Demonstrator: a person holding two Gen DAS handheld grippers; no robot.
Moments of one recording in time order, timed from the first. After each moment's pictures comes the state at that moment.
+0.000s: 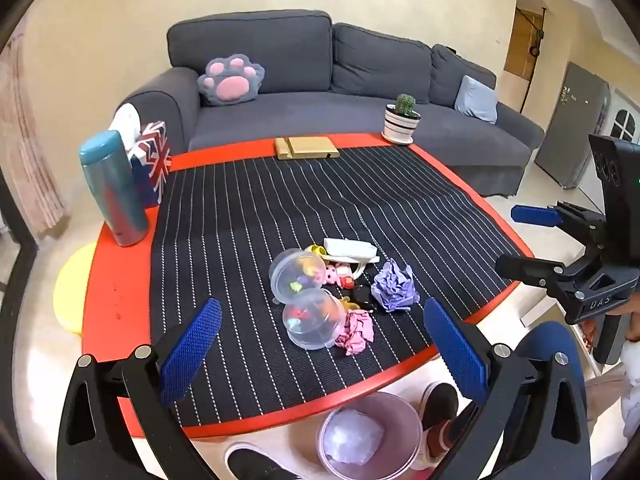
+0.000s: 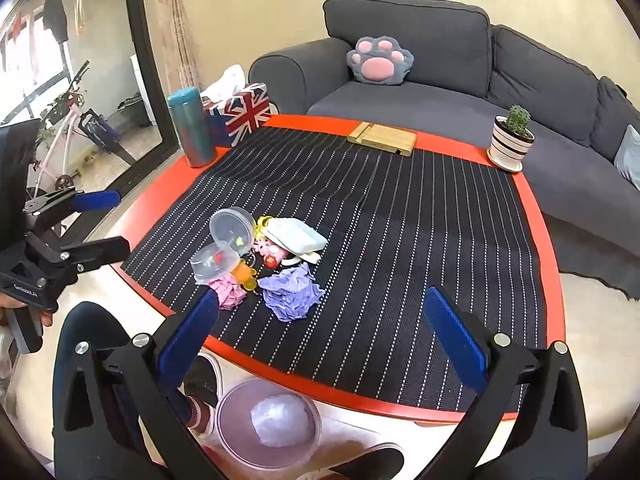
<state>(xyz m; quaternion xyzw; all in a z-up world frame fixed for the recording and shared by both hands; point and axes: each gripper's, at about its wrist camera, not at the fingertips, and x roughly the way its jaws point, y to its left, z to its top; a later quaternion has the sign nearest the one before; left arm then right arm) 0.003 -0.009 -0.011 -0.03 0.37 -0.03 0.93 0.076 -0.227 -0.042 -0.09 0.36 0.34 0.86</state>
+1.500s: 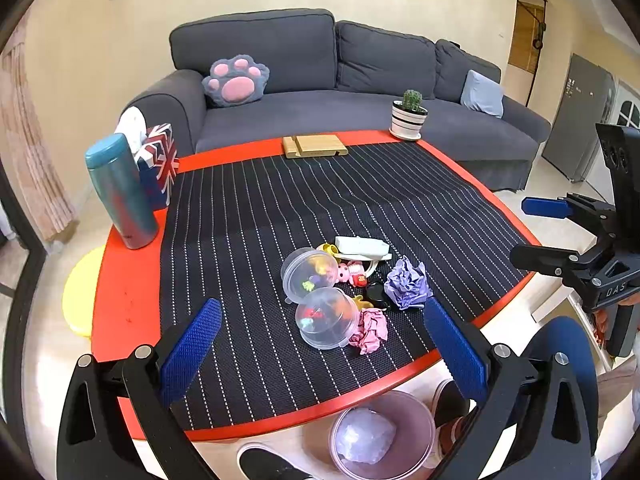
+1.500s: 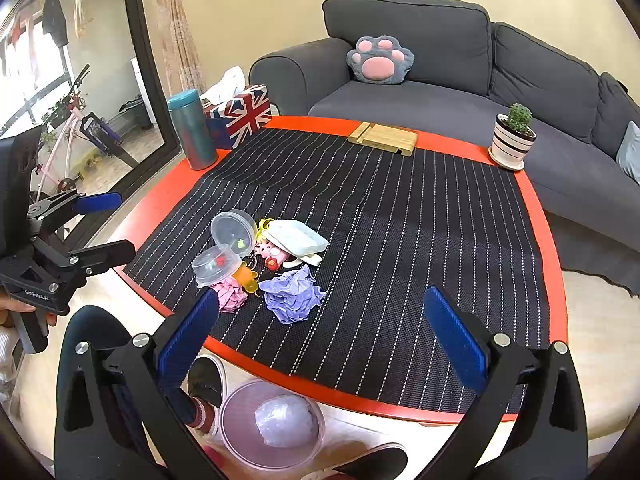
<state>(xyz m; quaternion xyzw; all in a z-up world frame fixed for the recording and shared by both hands) 0.006 -0.003 -0.013 -0.02 0.38 -0.02 0.93 0.086 -0.221 -0.034 -0.09 0.37 0.35 0.86</state>
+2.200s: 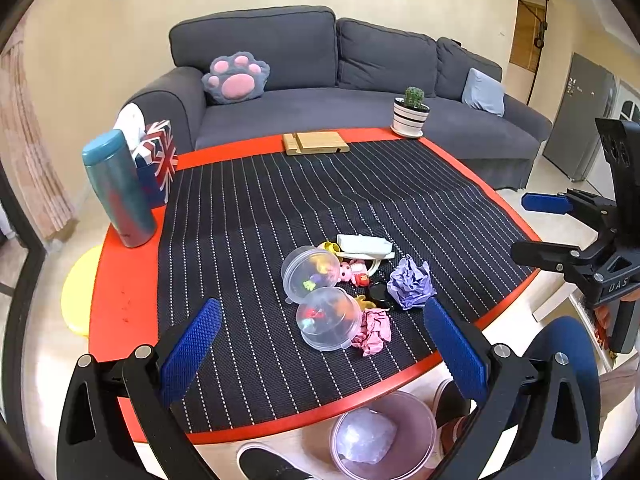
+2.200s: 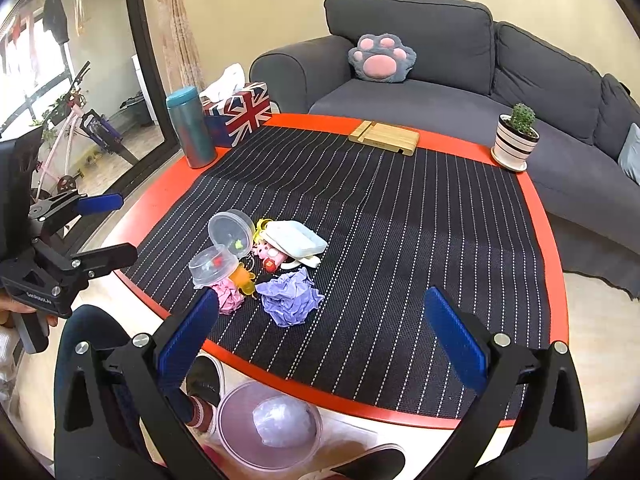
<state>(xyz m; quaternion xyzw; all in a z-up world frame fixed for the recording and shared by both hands) 0.010 -0.004 -0.016 -0.02 0.38 -0.02 0.92 0.094 -0.219 -0.035 -0.09 0.38 0.35 0.85</state>
